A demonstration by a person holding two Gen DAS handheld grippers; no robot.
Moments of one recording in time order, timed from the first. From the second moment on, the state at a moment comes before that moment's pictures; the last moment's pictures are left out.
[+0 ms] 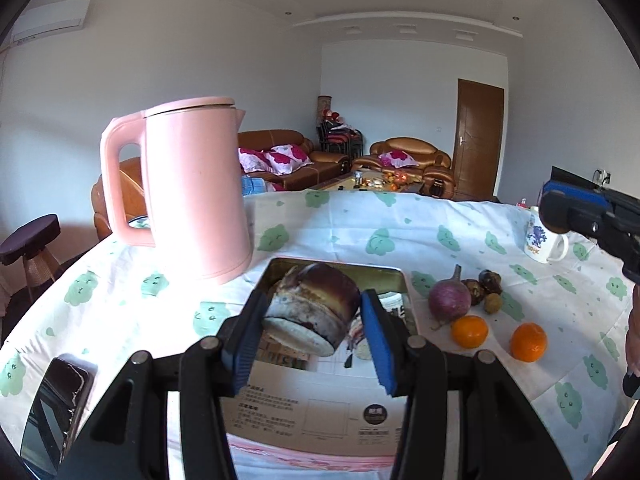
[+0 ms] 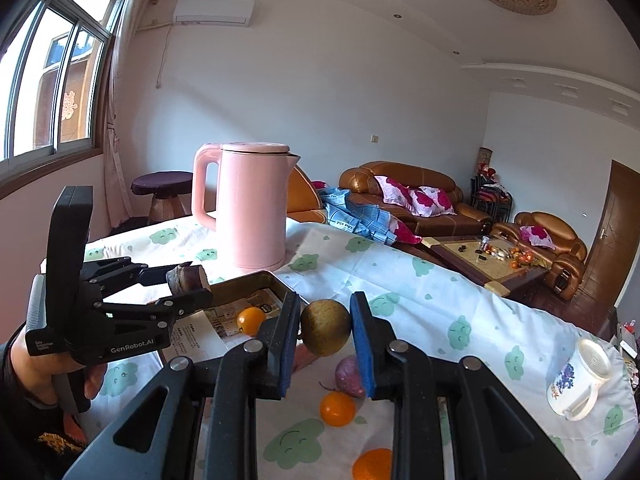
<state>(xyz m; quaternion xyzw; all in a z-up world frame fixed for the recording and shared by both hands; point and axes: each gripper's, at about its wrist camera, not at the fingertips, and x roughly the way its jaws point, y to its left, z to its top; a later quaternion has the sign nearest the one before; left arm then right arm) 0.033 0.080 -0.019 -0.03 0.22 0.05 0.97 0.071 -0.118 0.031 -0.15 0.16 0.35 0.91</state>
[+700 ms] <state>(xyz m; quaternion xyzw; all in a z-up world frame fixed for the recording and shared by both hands) 0.051 0.113 -0.042 -0.01 0.27 0.08 0.96 0.085 -0.031 -0.032 -0.17 0.24 0.41 0.87</state>
